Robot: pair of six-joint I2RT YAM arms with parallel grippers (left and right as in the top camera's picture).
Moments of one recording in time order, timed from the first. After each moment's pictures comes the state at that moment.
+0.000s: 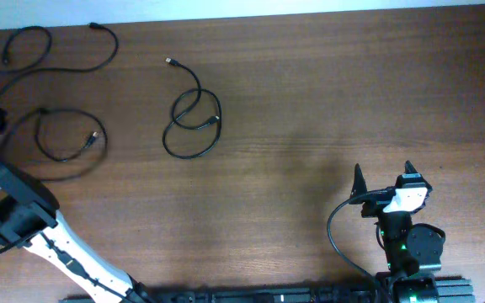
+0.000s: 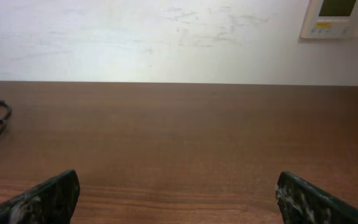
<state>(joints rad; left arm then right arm) 0.65 2.33 2.23 -1.23 -0.22 -0.53 0.01 0.02 0.01 -0.07 0.00 0.00</state>
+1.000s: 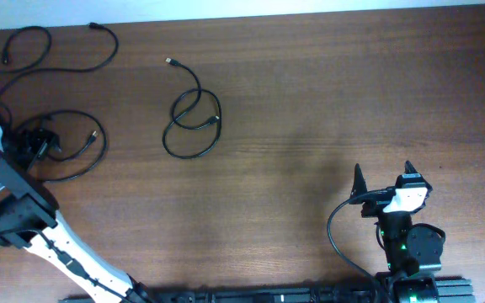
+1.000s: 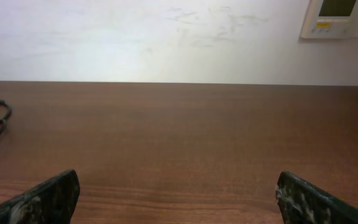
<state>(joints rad) 0.65 2.33 1.85 -1.11 0.02 -0.48 0.01 0.02 0.01 -0.07 0.00 0.00</state>
